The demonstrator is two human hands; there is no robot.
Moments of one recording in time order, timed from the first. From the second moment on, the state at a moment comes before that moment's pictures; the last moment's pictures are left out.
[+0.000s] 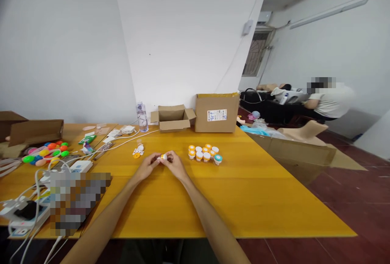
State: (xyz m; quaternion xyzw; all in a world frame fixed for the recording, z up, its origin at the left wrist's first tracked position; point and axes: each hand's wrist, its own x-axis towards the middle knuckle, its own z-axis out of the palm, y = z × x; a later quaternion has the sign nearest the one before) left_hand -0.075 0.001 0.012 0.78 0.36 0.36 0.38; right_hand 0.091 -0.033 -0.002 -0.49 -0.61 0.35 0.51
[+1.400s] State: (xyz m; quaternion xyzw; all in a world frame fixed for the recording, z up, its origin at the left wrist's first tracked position) left_hand -0.052 0.016 0.025 0.79 0.36 0.32 0.37; right_hand 0.101 -0.025 -0.005 -0.49 -0.53 0.38 0.58
